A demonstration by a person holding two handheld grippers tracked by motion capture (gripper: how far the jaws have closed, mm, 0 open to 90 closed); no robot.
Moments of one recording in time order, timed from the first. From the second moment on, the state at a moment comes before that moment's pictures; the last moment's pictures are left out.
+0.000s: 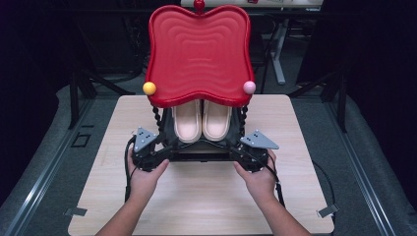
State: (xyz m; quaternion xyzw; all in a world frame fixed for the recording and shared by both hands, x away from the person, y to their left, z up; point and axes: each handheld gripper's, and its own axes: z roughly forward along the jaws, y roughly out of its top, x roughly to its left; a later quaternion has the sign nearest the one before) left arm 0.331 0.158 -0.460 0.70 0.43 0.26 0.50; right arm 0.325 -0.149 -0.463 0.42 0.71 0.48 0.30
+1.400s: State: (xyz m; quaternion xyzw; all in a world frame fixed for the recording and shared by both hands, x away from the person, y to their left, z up) left arm 0.271 0.230 -0.519 0.73 0.44 0.27 0.45; right arm 0.256 -0.215 -0.517 0.41 0.75 0.41 0.32
